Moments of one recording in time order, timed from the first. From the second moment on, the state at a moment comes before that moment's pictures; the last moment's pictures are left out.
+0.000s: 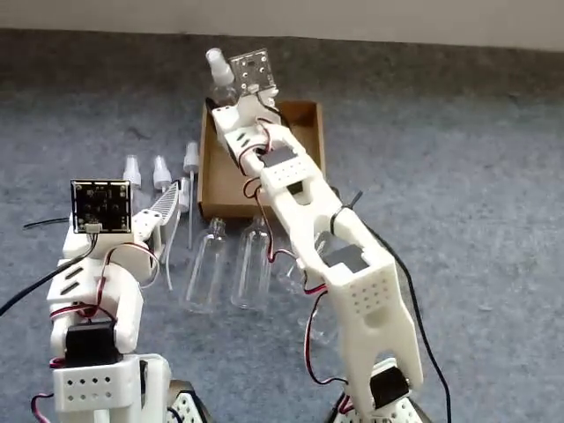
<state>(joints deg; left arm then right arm) -12.1 -82.9 70.2 40.7 -3.8 -30.2 39.5 -16.4 4.2 -1.9</state>
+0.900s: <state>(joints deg) -12.1 -82.9 70.2 40.7 -3.8 -31.7 39.5 -16.4 4.2 -1.7</state>
